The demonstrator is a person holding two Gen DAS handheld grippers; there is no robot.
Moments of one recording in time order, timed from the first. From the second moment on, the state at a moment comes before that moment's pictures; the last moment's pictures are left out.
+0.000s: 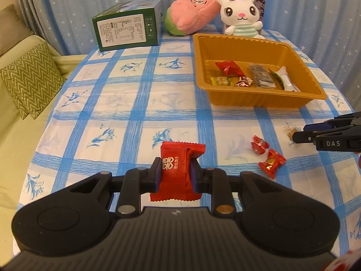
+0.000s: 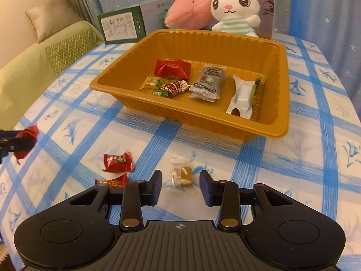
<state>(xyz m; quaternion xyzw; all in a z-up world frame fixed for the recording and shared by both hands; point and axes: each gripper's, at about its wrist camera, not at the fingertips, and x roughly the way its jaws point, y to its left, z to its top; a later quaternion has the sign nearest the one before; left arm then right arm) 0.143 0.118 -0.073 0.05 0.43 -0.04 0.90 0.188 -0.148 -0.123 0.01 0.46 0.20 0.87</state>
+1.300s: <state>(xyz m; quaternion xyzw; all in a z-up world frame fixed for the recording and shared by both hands) 0.180 0.077 -0.035 0.07 0.39 -0.11 0.91 0.181 -0.173 -0.067 0.07 0.45 0.19 0.87</state>
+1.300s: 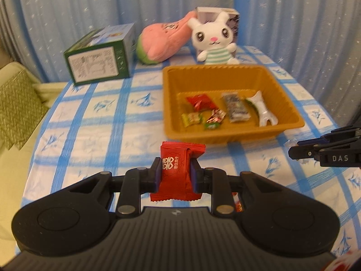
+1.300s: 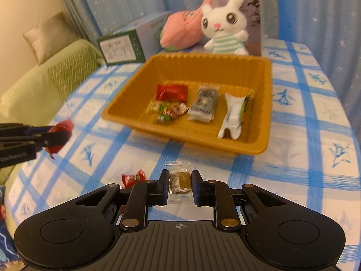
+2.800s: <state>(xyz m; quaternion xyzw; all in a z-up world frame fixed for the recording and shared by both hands) 0.363 -0.041 -0.050 0.10 0.40 -0.16 0.90 0.315 -0.216 -0.049 0.16 0.40 0.10 0.90</state>
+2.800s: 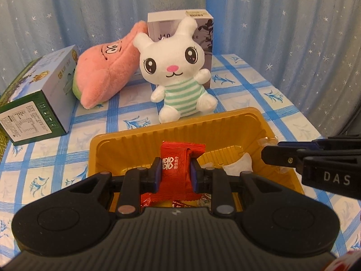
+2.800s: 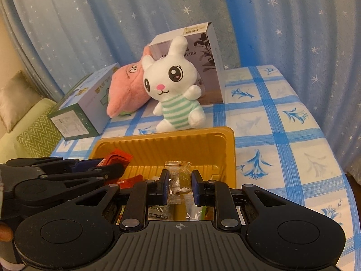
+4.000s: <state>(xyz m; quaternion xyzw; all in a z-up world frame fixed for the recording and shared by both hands) 0.370 -0.007 -0.060 0.08 0.42 -0.13 0.90 0.332 -0.218 -0.063 0.16 0.40 0.10 0.90</state>
